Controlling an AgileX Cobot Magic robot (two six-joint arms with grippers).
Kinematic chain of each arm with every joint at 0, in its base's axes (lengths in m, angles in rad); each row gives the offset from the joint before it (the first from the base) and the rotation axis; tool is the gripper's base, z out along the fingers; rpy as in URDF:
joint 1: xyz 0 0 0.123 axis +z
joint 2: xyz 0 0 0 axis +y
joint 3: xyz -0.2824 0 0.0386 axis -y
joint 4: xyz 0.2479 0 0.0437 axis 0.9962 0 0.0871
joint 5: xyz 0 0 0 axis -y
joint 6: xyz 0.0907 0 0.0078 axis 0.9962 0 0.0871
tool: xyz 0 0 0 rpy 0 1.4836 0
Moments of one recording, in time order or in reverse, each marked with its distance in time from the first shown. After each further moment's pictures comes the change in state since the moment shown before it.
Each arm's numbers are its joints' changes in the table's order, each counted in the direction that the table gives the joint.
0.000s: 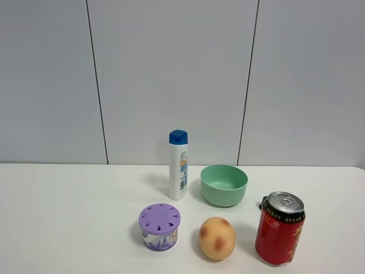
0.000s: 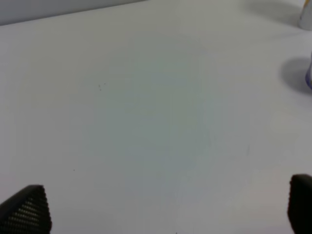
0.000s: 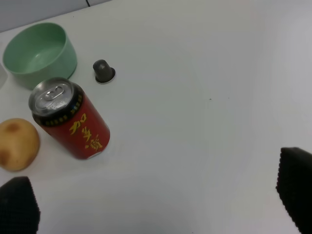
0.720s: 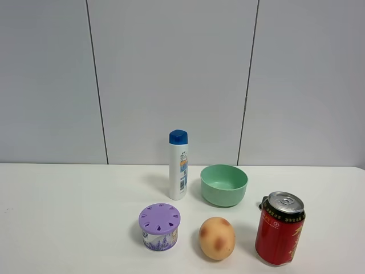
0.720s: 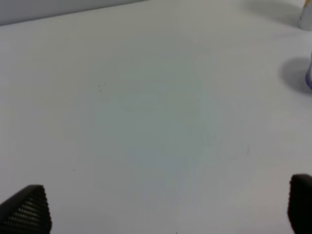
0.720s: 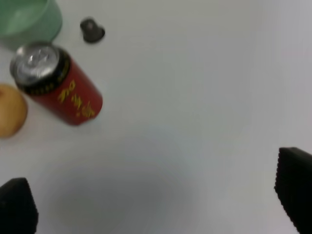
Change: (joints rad) left arm 0.000 0.000 0.000 0.000 0.000 0.000; right arm 0.000 0.196 0.000 0.051 -0.001 -0.050
